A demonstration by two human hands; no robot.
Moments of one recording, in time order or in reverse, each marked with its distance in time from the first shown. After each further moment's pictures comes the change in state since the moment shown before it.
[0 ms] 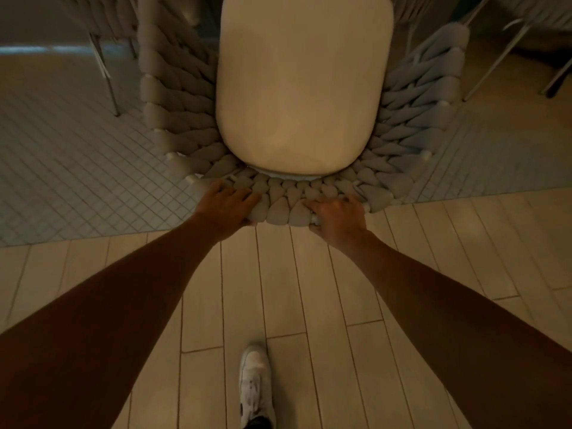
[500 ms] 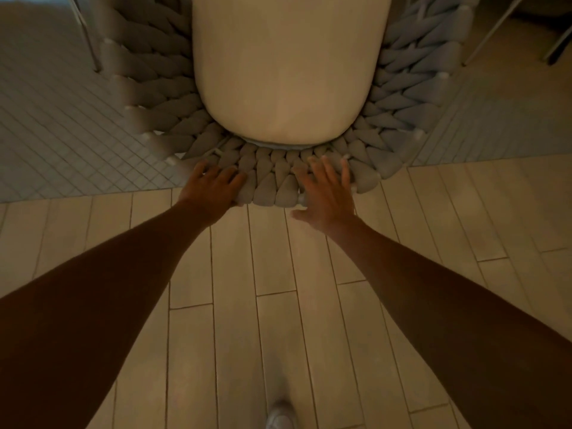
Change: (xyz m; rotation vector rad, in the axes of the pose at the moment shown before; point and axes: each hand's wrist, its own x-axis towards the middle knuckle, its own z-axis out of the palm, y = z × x) left_hand -0.060 0.064 0.060 -0.004 0.034 -0.060; right_hand -0.077 -0.026 0.060 0.098 0.085 0.034
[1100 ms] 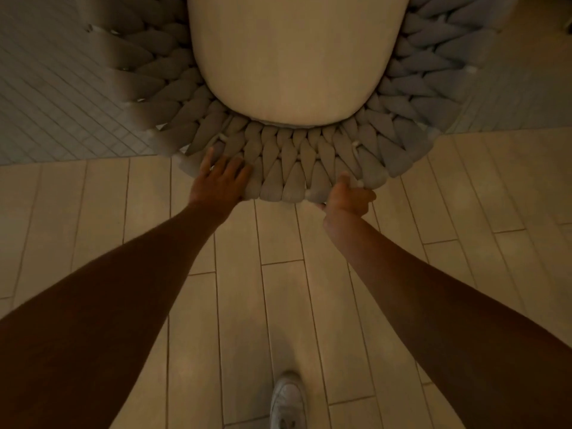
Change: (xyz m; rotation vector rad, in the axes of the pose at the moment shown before) left_hand -0.062 0.058 0.095 -0.096 0.086 -0.078; right_hand -0.061 -0.047 0.092 1.593 0.415 1.320
